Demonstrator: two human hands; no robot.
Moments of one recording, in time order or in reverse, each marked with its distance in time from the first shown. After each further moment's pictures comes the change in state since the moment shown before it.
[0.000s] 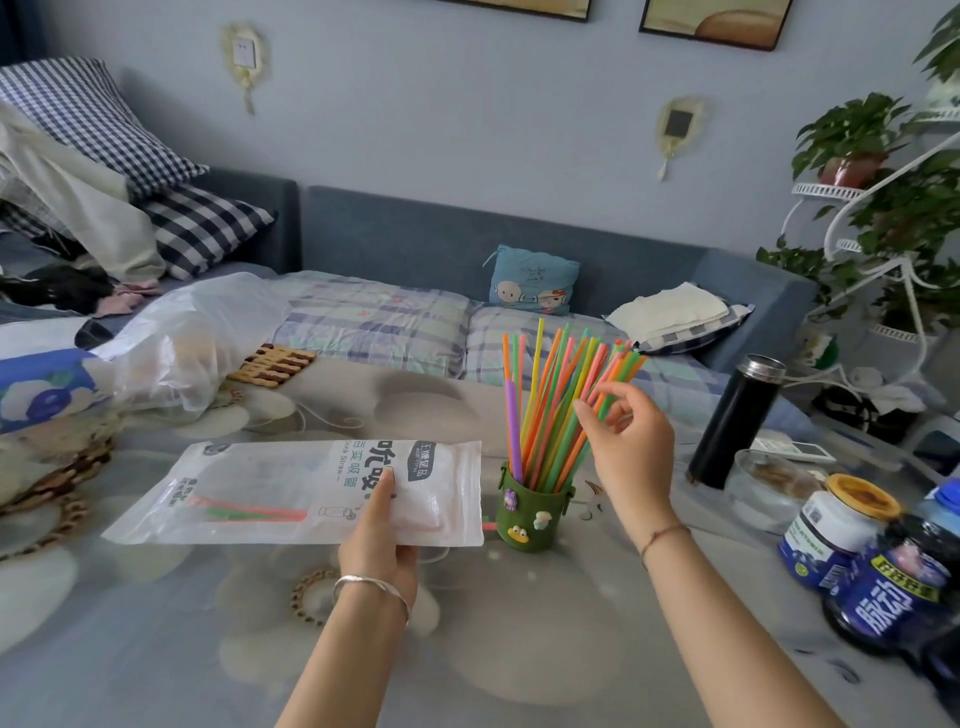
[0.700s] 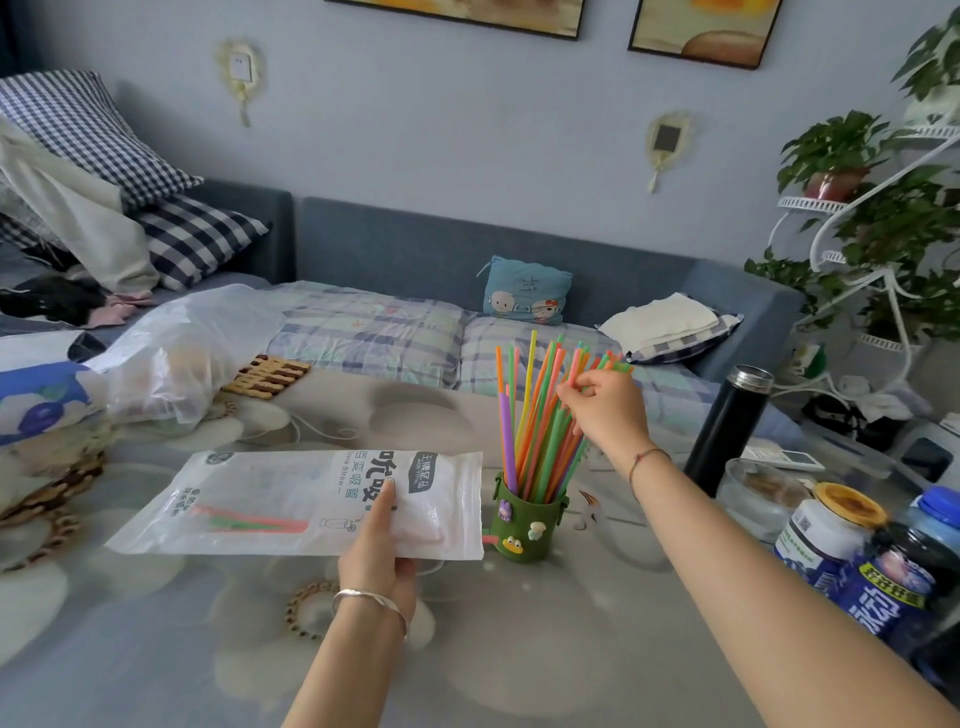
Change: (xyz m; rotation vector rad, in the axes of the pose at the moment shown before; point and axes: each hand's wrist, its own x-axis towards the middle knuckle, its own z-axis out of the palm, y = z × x) left_hand 0.000 -0.001 -0.001 0.025 -0.025 -0.023; right_hand 0.050 -0.019 0.010 -0.080 -0.287 0.116
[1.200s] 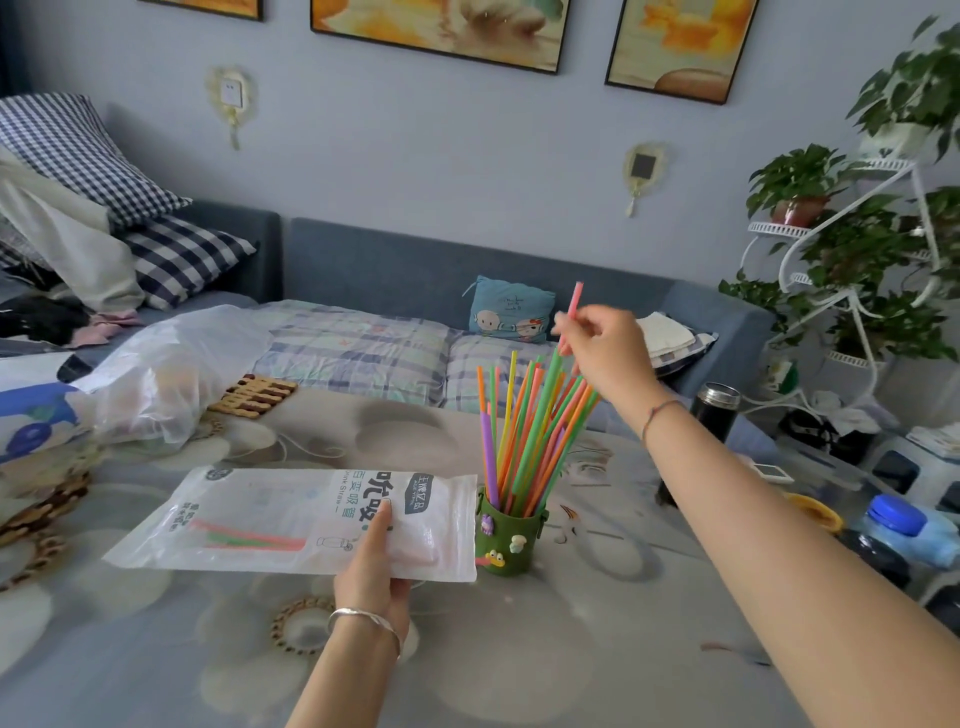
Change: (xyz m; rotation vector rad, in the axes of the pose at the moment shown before) left_hand -0.006 -0.006 -0.001 0.004 -0.025 0.014; right_hand 0.021 -0.055 -0.053 0.088 0.074 -0.254
